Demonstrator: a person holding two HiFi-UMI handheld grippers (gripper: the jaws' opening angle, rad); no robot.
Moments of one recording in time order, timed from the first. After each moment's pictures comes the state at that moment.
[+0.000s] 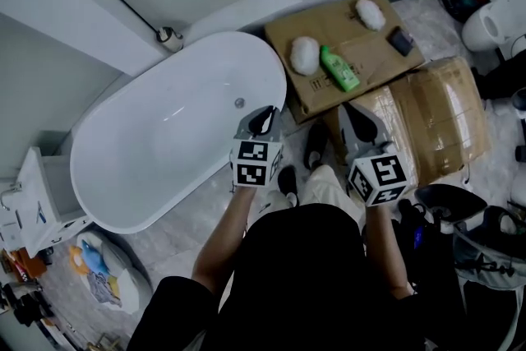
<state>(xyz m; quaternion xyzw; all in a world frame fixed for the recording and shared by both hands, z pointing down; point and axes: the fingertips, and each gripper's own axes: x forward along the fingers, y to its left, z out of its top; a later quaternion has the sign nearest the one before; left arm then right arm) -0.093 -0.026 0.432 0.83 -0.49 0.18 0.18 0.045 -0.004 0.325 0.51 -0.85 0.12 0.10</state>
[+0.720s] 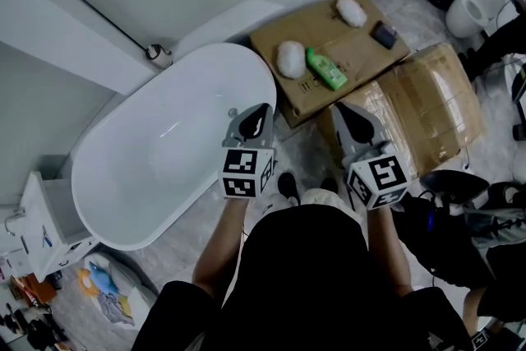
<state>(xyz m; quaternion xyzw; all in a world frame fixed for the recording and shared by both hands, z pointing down) -0.077 -0.015 0.356 0.87 -0.46 0.13 0.13 0.052 0.020 0.292 0.52 -0.84 0.09 0.10</state>
